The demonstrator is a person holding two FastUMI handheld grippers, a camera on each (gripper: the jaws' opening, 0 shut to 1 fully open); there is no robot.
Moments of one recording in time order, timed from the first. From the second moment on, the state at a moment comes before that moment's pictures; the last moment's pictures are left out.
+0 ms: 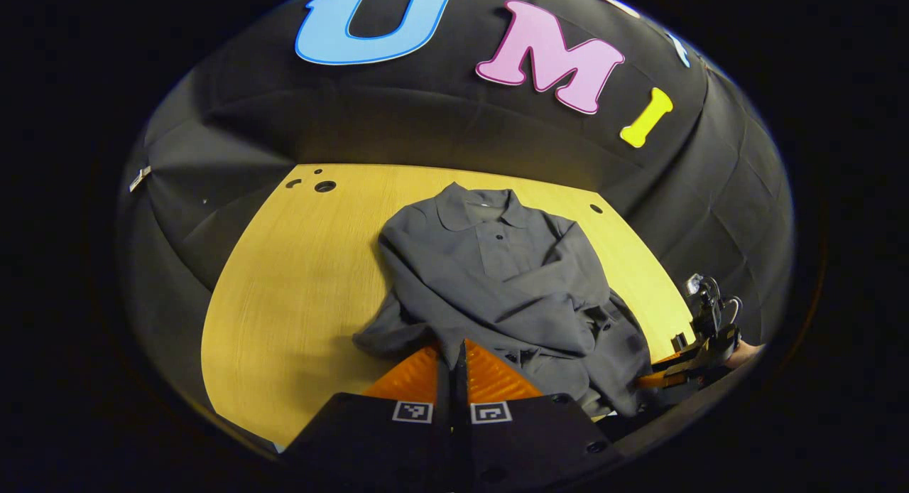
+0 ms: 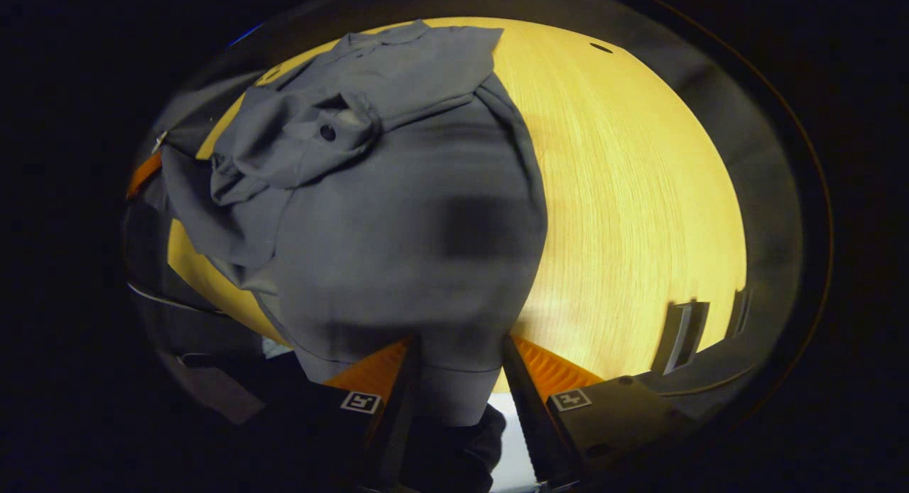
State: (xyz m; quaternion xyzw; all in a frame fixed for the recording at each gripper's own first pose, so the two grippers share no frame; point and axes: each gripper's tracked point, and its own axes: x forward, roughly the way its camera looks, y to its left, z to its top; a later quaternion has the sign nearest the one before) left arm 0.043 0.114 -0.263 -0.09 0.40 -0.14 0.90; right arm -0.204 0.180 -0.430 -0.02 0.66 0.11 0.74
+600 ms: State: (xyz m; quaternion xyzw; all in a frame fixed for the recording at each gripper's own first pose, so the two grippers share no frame) left arm 0.063 0.111 -0.252 -0.10 0.37 -0.16 0.91; right arm -0.070 0.258 -0.347 0.27 0.47 0.15 0.83
